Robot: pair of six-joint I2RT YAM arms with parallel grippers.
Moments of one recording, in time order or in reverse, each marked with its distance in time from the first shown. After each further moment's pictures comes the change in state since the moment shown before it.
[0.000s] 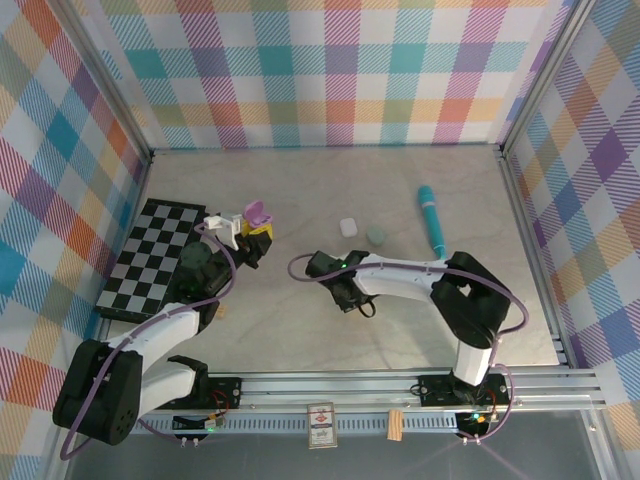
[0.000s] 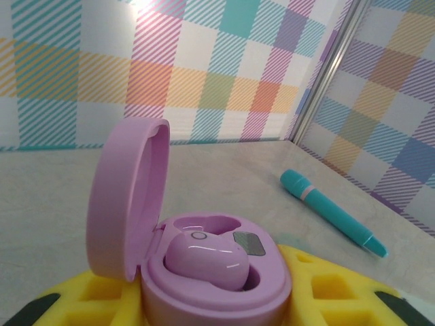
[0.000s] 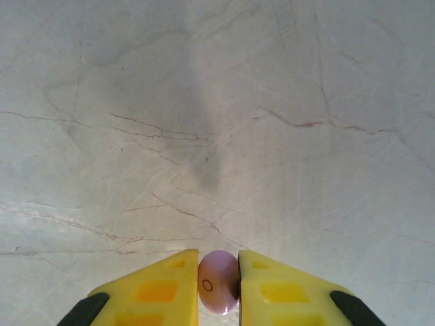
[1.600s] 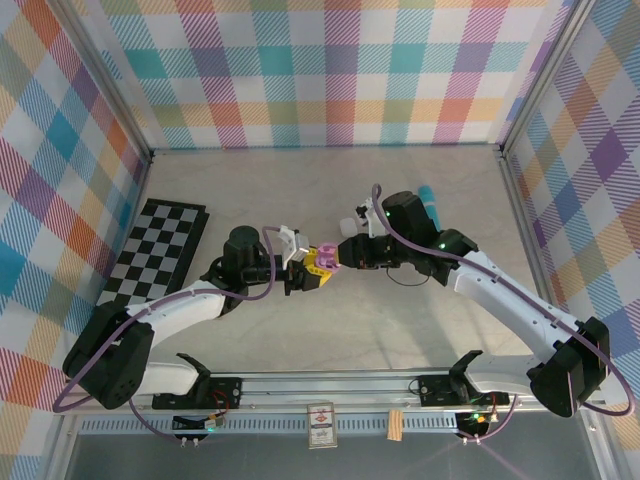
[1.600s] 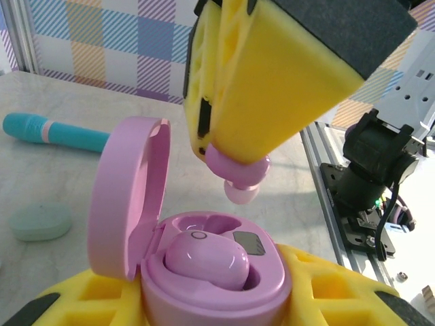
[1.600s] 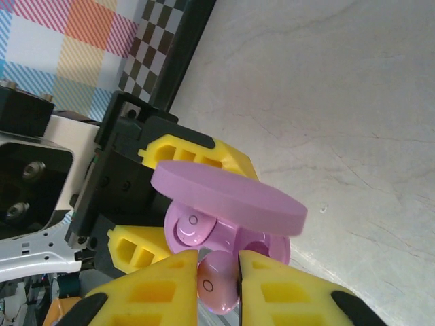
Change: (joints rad) left arm -0.290 0.190 0.224 -0.243 0.543 0.309; right arm -0.299 -0.549 -0.039 0.279 -0.830 0.052
